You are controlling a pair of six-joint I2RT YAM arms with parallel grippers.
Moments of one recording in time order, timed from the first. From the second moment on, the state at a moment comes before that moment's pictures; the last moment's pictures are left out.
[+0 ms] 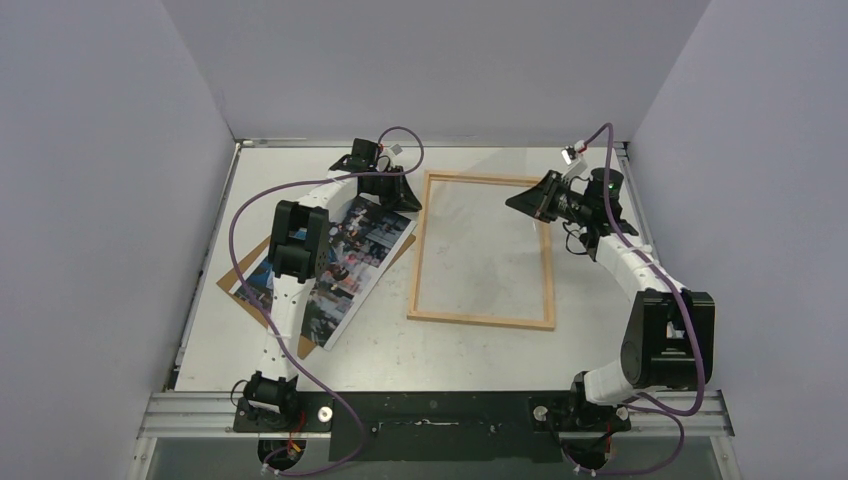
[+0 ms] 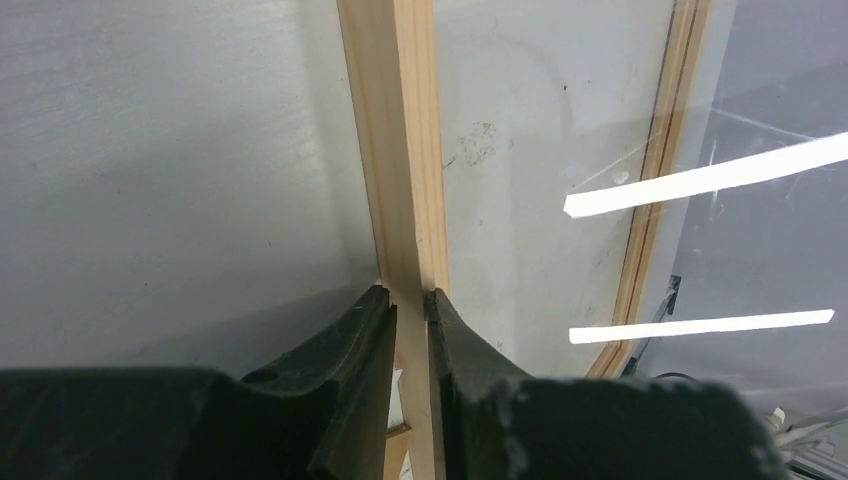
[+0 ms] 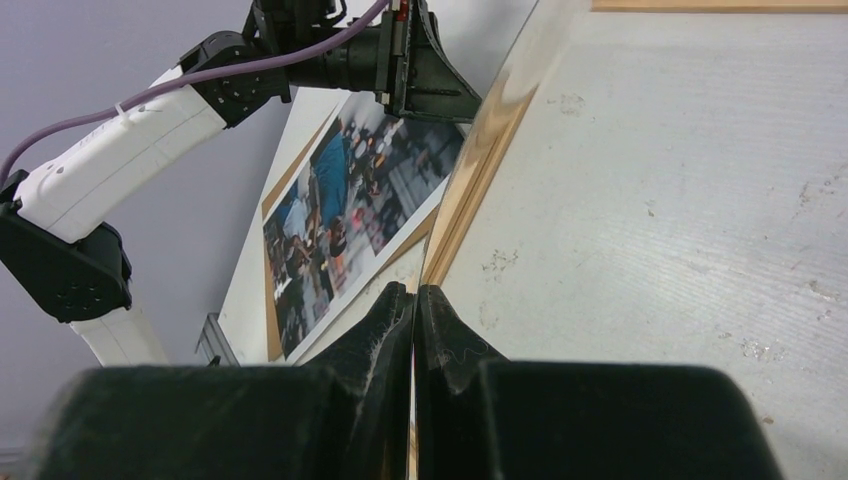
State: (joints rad) left arm -0.28 2.56 2.10 -0.46 0.71 -0.51; right arm -0.01 1.47 0.94 0.16 -0.84 0.56
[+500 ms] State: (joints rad) left arm -0.27 2.56 2.10 -0.46 0.73 -0.52; right arm -0.01 1.53 0.97 0.16 -0.83 0.53
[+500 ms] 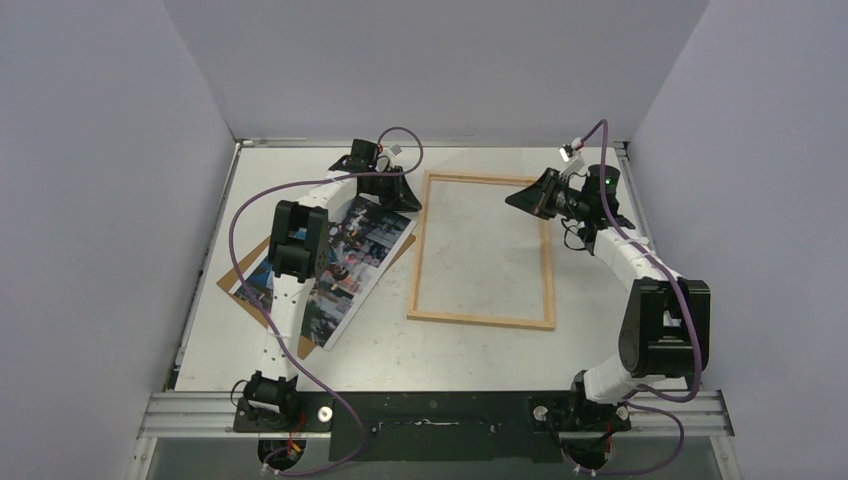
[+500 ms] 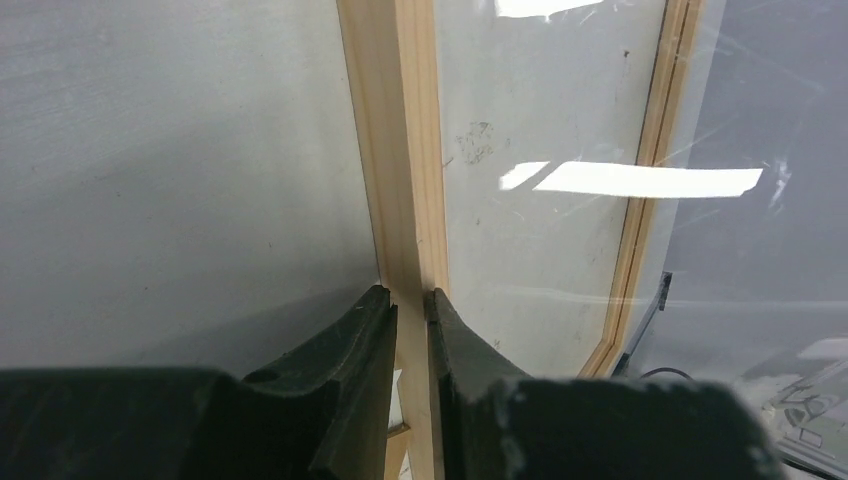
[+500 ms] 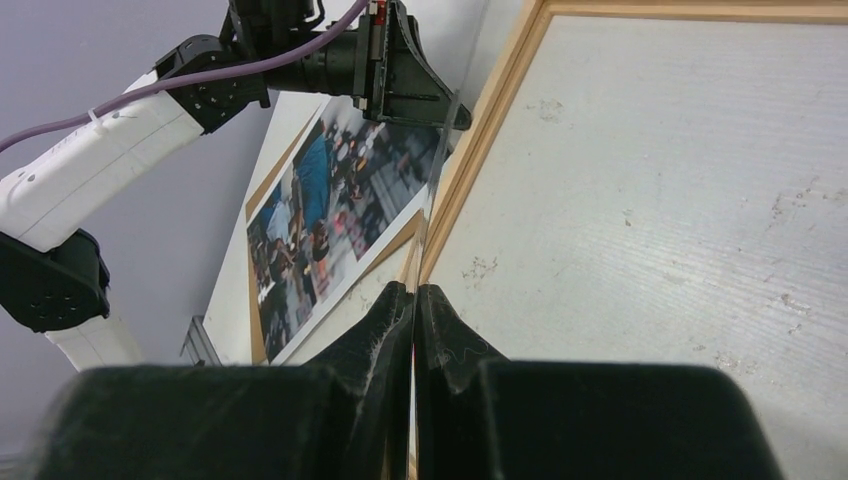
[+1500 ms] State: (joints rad) left arm -0.26 2.57 2.11 -0.46 0.75 -0.54; right arm -0.09 1.73 0.93 0.10 -0.73 0.43
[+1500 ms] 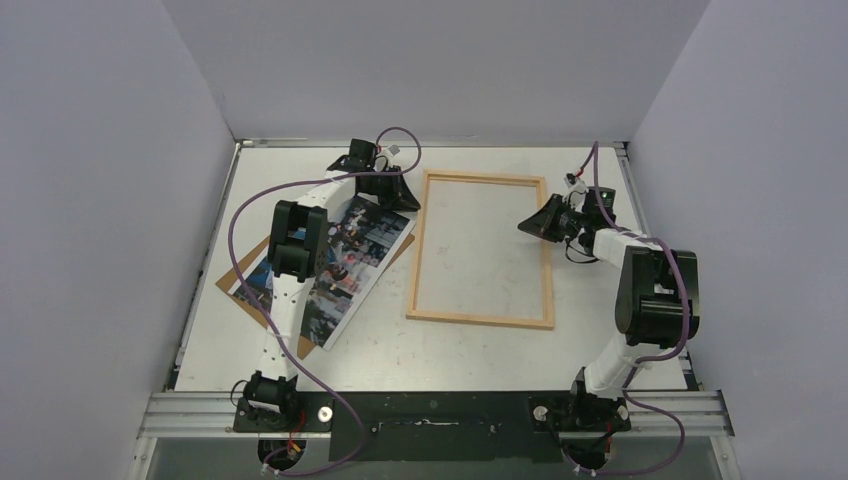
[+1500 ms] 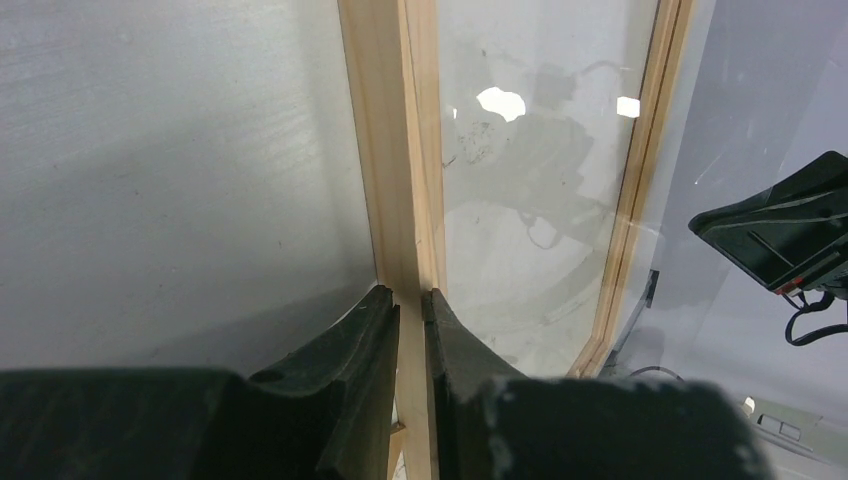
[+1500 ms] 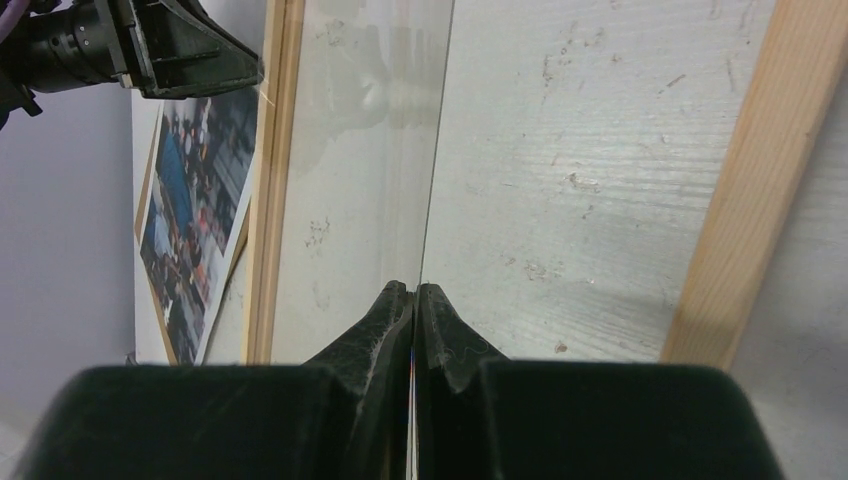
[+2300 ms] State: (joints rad) left arm -0.26 2.58 2.12 -0.46 0.77 -0.54; right arm -0.10 1.74 0.88 0.18 -0.64 0.46
